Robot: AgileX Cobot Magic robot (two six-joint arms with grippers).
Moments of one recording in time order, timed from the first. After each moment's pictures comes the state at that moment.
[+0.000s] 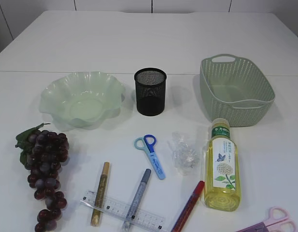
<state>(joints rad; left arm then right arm) -0.24 0.01 -0.53 -0.12 1.10 0.03 0.10 -0.02 -0.50 0.17 1.16 -0.27</state>
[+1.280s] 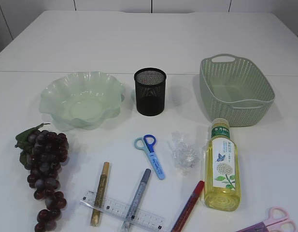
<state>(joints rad) -0.24 0.01 -0.53 -0.18 1.09 0.03 0.10 0.00 -0.51 0.19 1.19 -0.22</state>
